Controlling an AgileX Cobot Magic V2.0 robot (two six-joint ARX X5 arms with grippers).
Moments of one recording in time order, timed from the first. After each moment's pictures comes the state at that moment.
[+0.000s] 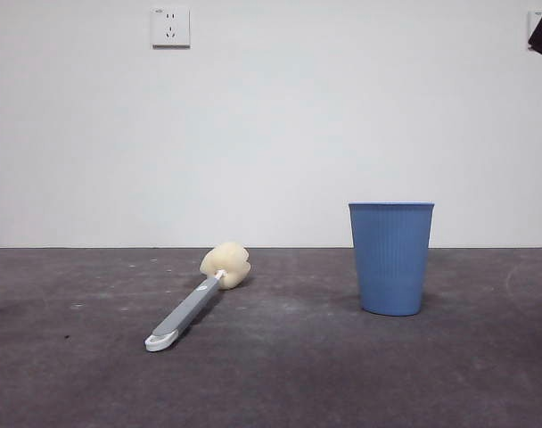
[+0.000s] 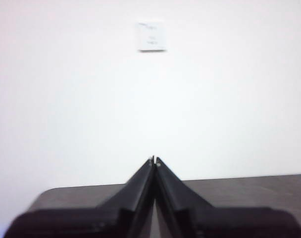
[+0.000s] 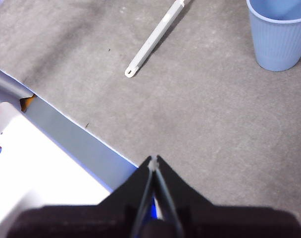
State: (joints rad) left arm -0.10 0.43 0.57 0.05 -0.10 0.02; right arm 0.64 0.64 0.76 -0.84 -0.23 0.21
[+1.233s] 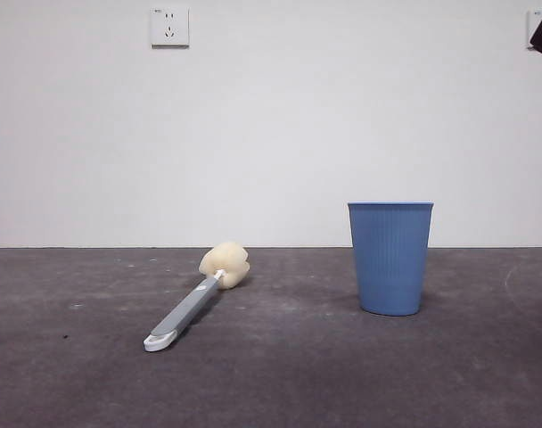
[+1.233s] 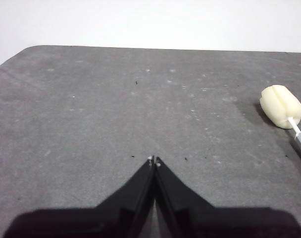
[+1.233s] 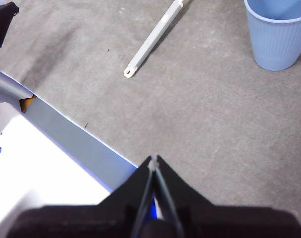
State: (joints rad) left arm 0.00 0.00 0.02 -0.19 0.00 -0.06; right arm 0.64 0.64 0.76 -0.84 -0.23 0.21
